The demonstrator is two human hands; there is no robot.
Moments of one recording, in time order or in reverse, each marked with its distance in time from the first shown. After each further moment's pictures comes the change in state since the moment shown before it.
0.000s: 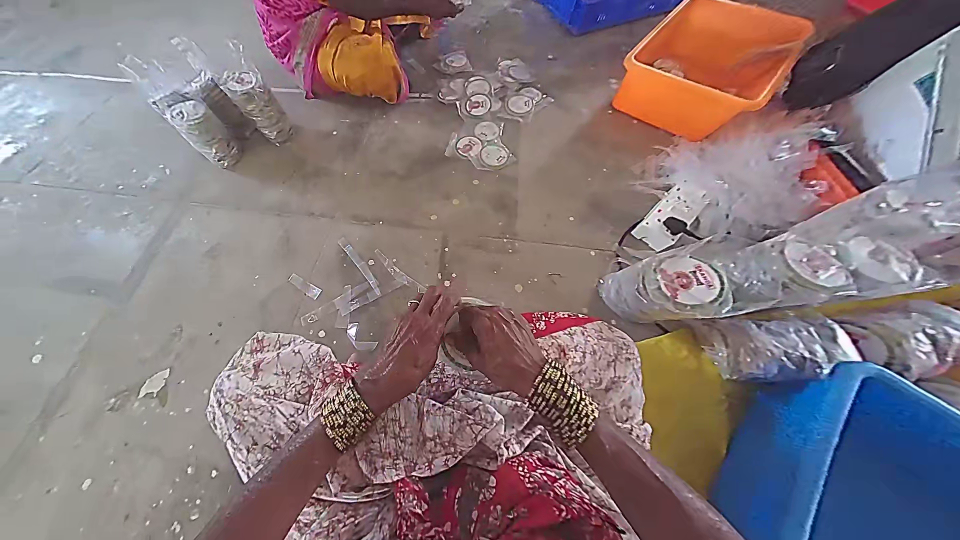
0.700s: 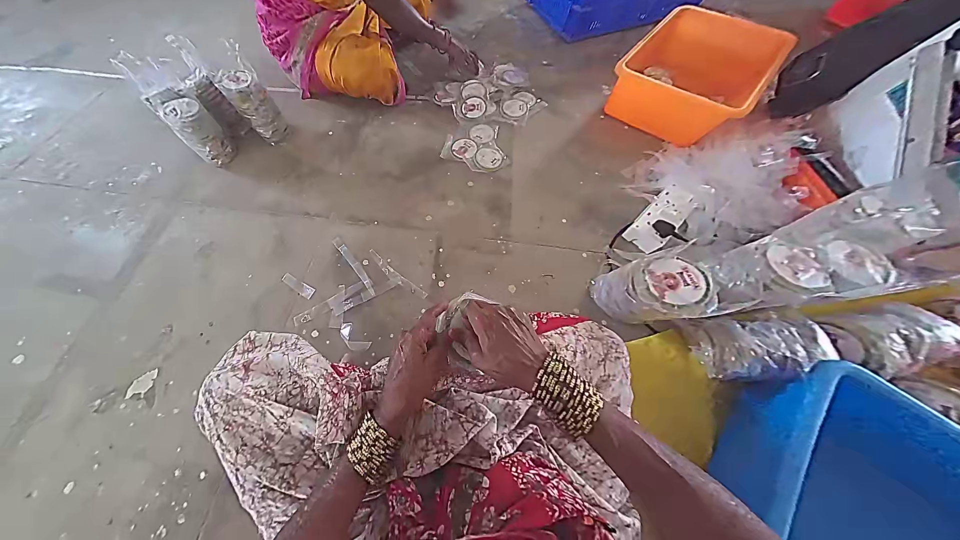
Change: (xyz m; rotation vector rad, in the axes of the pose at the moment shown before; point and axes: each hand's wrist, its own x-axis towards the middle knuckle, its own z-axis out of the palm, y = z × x) left_hand -0.022 0.010 0.041 -0.720 0.054 -0.533; right_hand -0.006 0.004 -0.009 -0.103 -0.052 0.032
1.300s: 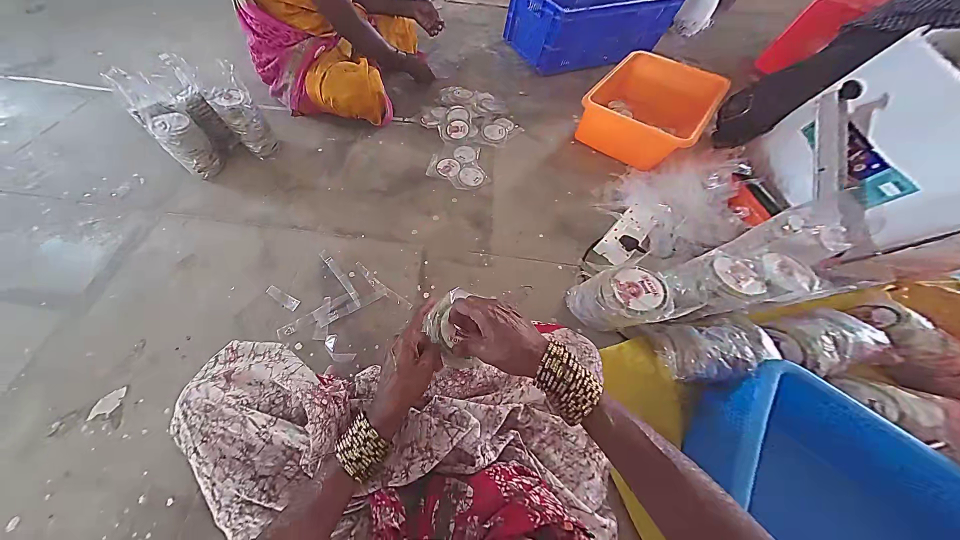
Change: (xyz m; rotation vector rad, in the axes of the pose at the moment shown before) left_hand 0.001 0.012 0.008 -0.005 0.013 0.074; right_hand -0.001 0.034 -0.014 0.103 0.044 -0.175
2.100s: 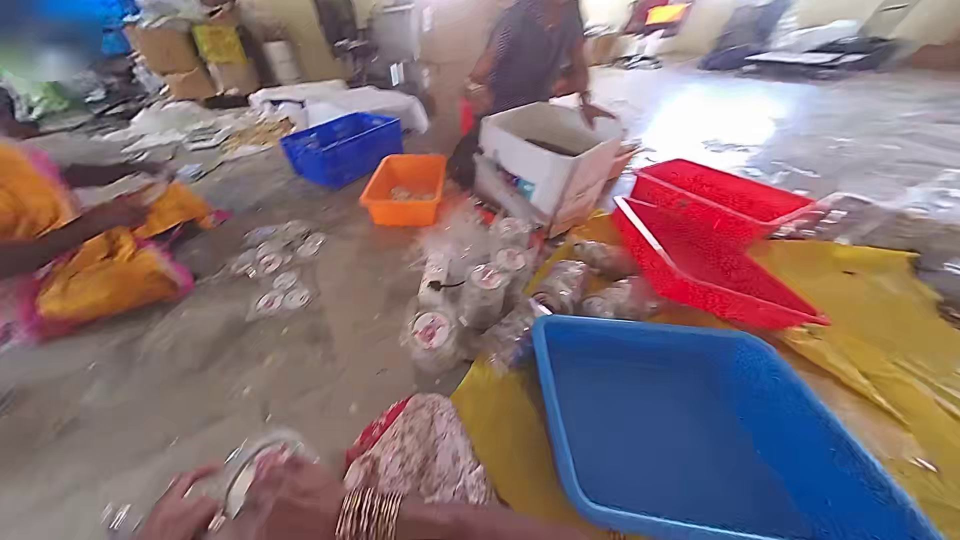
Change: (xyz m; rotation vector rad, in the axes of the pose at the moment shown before) left_hand 0.063 0.046 -0.035 0.463 -0.151 -0.158; right_hand -0.025 0.007 0.057 -0.200 0.498 -0.261
